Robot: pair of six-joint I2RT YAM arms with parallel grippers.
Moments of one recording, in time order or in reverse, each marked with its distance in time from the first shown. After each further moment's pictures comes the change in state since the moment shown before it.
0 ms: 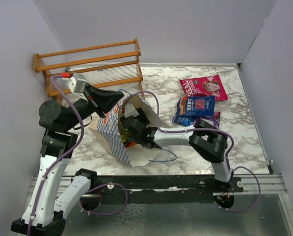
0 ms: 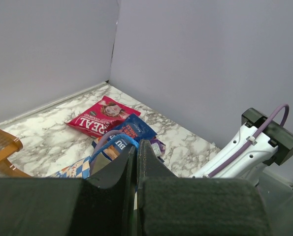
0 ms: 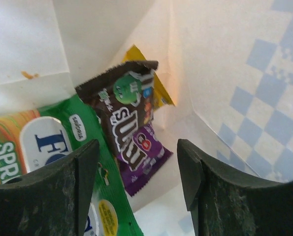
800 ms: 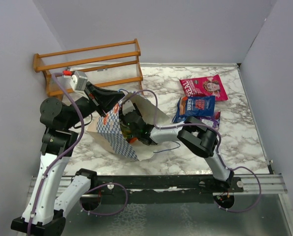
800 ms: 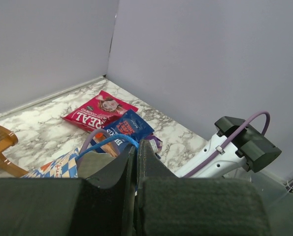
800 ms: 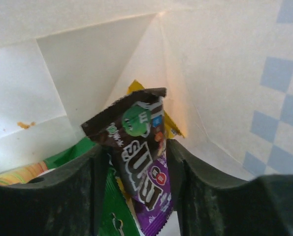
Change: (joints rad) left arm 0.000 0.021 0.017 -0.029 0.008 -0.014; right arm -0.067 0.151 0.029 0.416 -0.165 -0.135
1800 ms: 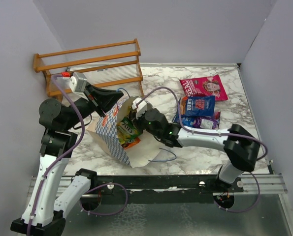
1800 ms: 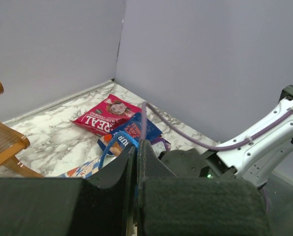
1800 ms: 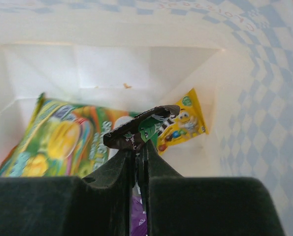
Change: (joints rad) left arm 0.000 -0.012 0.000 -0.010 -0.025 0.048; right arm -0.005 -0.449 -0.256 -0.215 -0.386 0.057
